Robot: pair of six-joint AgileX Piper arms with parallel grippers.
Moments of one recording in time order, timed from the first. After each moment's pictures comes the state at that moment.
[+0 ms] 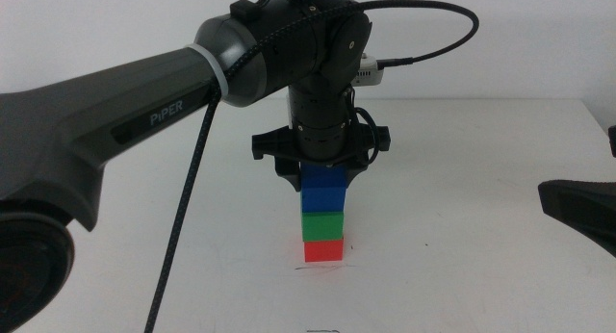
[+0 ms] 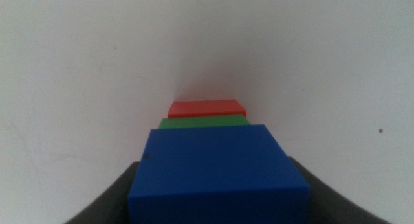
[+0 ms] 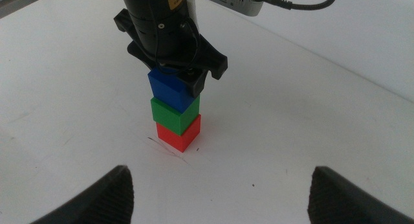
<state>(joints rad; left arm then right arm) -0.70 2.01 -1.85 0.08 1.23 -0.73 0.73 0.74 -0.96 -0.16 0.81 0.11</state>
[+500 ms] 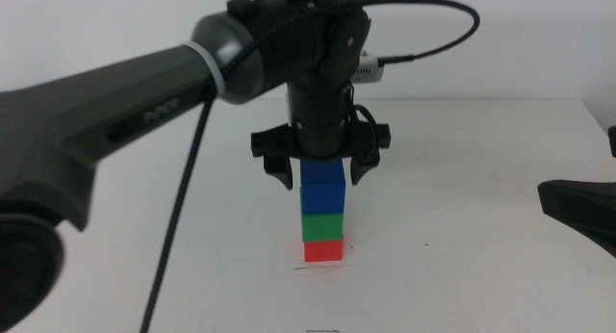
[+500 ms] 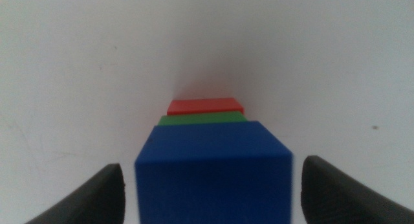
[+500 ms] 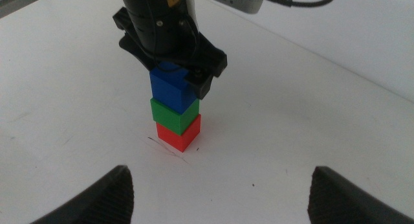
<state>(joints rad) -0.70 2.00 -1.85 0.07 1.24 -0.73 0.73 0.74 -0.96 -0.16 0.81 0.11</state>
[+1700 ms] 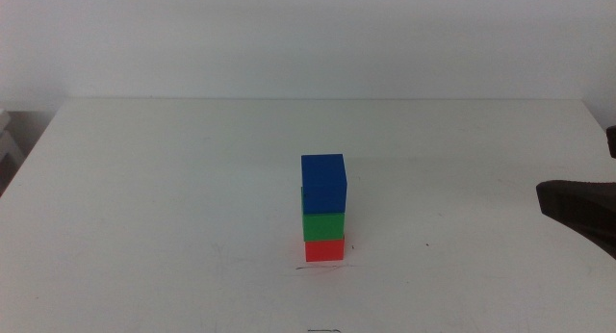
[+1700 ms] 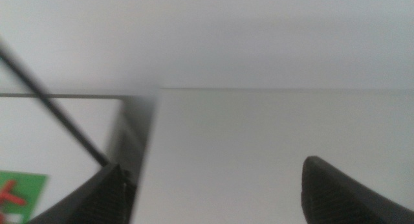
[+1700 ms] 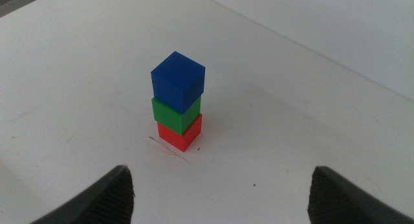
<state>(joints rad) -0.32 1.12 -1.67 0.42 1.23 -0.28 0.73 0.74 -0.96 -0.16 0.81 0.11</state>
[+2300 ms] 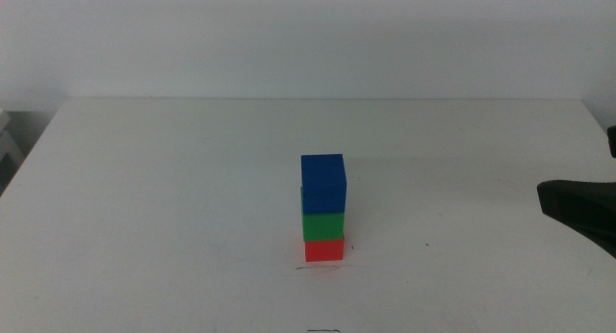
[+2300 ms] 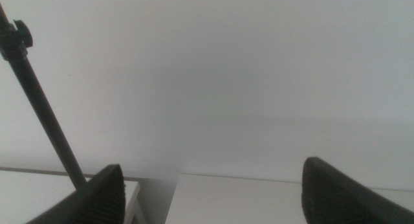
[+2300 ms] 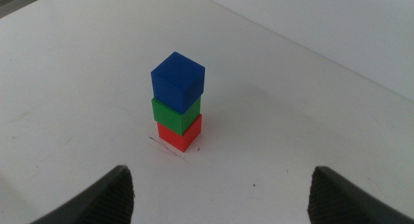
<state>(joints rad) -0.09 1.00 -1.48 0.33 0.82 -0.23 0.73 0.74 -0.96 -0.16 0.81 0.11</state>
